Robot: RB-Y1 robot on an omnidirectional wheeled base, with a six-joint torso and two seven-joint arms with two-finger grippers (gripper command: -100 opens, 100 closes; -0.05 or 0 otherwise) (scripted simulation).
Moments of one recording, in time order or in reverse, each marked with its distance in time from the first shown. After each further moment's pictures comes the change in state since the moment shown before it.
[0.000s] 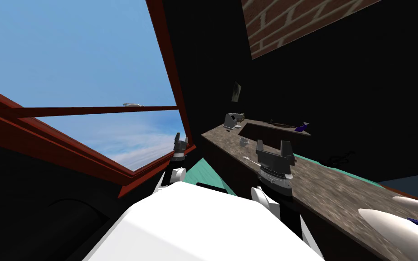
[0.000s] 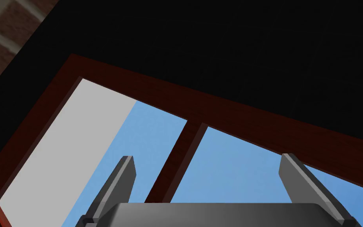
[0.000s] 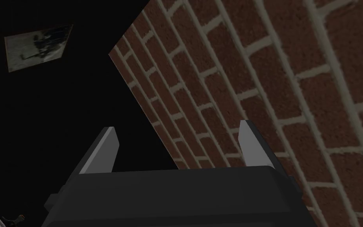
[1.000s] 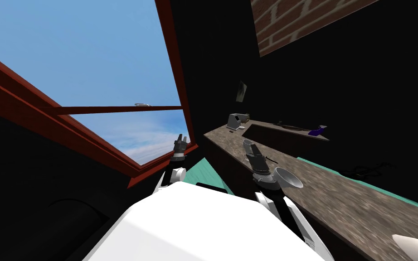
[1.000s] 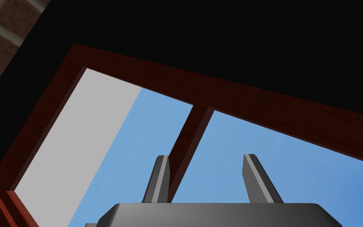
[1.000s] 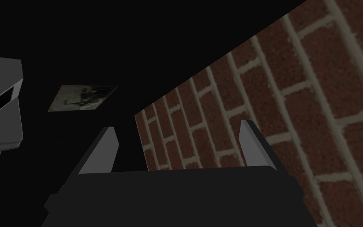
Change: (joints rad) left arm 0.000 0.000 0.000 0.000 0.000 0.000 0.000; right arm -0.017 -0.259 0.025 0.142 0.143 0.007 0.073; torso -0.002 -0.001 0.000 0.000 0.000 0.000
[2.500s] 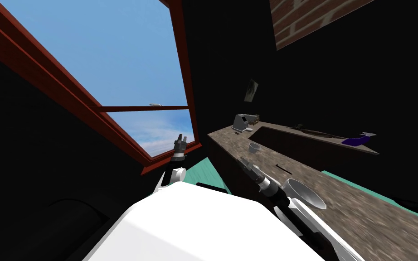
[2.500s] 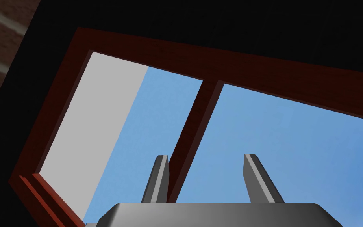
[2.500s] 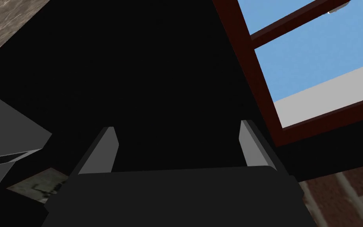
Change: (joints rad) left arm 0.000 0.000 0.000 0.000 0.000 0.000 0.000; right arm 0.004 -0.414 0.037 0.252 0.261 -0.026 0.138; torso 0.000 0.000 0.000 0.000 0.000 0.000
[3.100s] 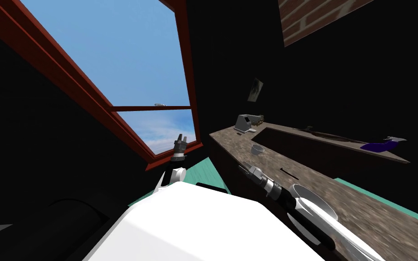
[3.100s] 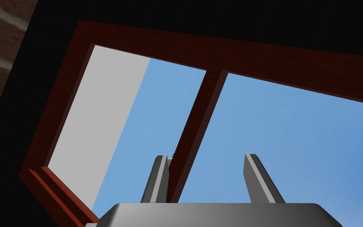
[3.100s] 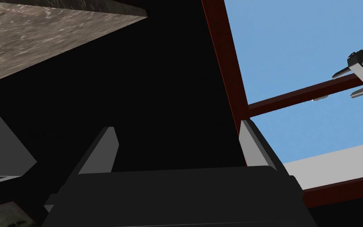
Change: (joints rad) left arm 0.000 0.000 0.000 0.000 0.000 0.000 0.000; right arm -0.017 -0.175 0.020 0.118 0.105 0.012 0.052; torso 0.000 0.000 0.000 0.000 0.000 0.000
